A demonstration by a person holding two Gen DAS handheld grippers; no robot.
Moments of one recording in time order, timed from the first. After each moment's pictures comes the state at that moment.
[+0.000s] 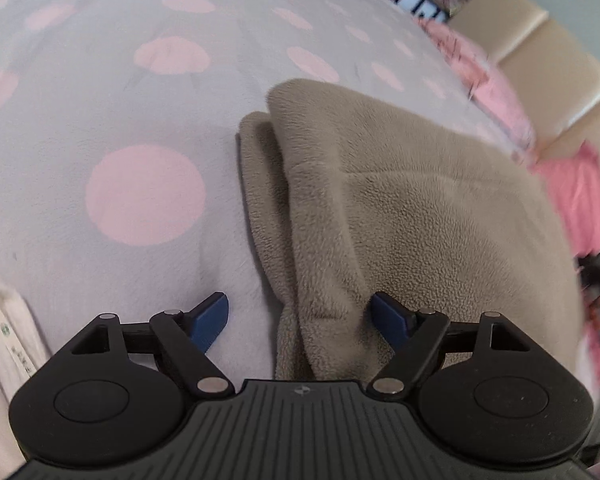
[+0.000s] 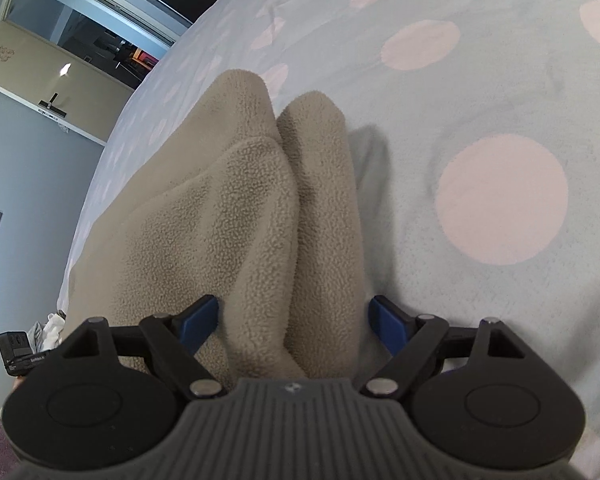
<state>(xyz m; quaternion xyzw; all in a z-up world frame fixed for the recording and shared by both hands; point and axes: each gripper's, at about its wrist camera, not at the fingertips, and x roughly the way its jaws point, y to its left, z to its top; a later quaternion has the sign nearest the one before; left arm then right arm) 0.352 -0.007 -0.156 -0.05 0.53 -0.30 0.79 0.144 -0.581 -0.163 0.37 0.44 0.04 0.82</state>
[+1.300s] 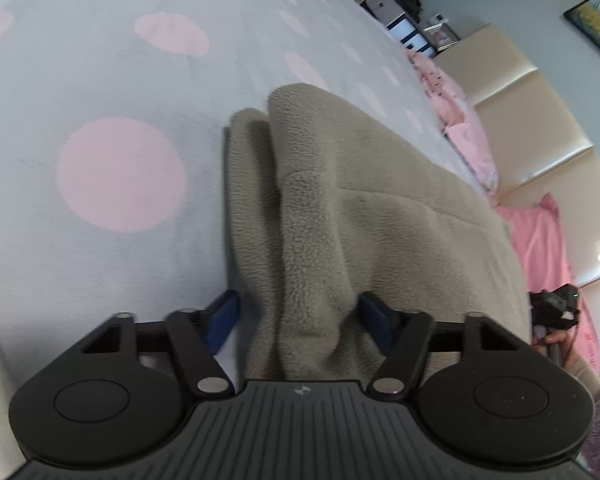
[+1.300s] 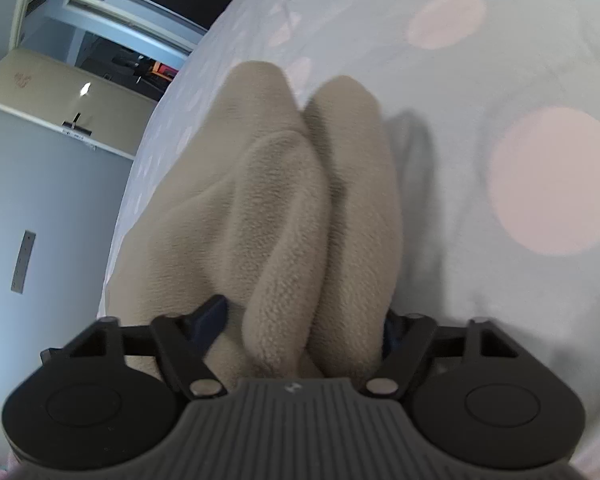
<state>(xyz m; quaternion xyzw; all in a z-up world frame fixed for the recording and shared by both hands) 0.366 0.009 -0.176 -0.20 0.53 -0.35 0.75 0.172 -0.562 -0.179 0.42 0.42 0.07 0.80</state>
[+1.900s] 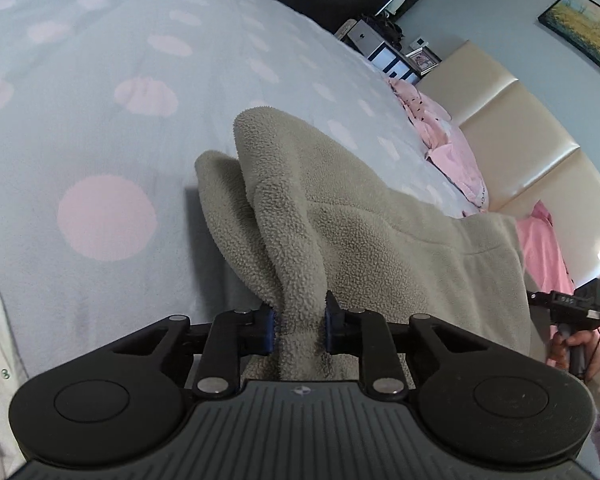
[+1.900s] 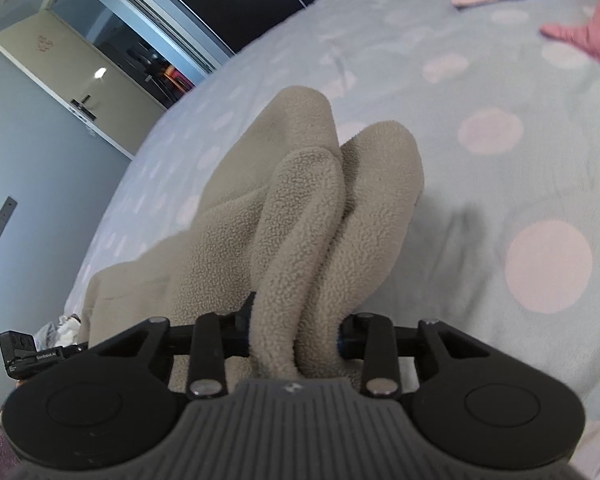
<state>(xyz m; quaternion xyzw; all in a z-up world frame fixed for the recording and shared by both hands) 0.329 0.008 -0.118 -0.17 0.47 -0.34 0.80 0.152 -0.536 -0.094 0.32 0.38 0.05 0.87</state>
